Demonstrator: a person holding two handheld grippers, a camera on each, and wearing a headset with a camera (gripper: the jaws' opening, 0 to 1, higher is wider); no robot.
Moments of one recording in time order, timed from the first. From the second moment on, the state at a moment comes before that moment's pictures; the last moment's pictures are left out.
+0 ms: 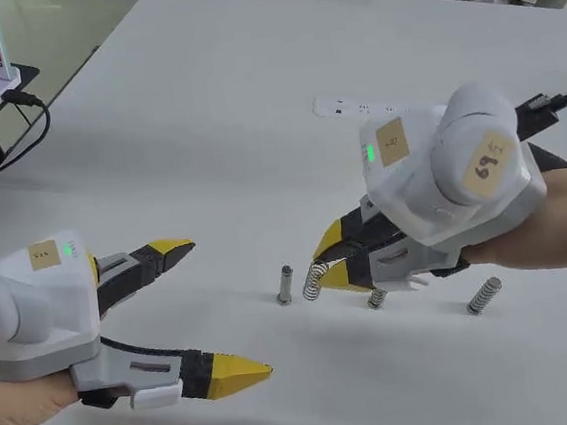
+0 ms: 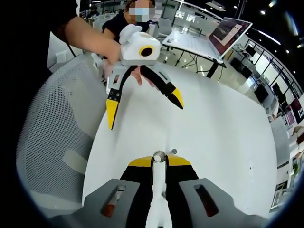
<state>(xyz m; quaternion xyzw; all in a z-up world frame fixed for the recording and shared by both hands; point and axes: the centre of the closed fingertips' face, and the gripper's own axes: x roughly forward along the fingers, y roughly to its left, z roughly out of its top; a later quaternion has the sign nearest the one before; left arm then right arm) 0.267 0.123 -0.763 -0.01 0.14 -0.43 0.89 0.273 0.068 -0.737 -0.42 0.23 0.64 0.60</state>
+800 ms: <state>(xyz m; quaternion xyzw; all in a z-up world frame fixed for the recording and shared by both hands) 0.266 0.126 -0.763 -0.02 0.14 -0.43 0.89 0.299 0.083 -0.735 -0.42 0.22 0.64 0.61</state>
